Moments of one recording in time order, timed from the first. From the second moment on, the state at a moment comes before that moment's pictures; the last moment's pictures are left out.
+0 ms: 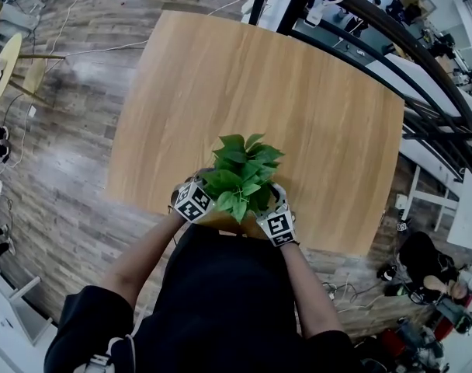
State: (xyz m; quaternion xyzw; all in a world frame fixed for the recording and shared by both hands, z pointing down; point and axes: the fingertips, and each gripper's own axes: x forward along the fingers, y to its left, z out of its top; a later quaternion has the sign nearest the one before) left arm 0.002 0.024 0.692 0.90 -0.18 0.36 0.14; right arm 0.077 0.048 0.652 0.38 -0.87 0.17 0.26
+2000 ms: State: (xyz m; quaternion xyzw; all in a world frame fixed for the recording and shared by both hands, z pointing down) left arm 0.014 0.052 0.692 0.91 -0.16 0.33 0.21; right arm 0.056 0.016 0.658 0.37 -0.87 0.15 0.29
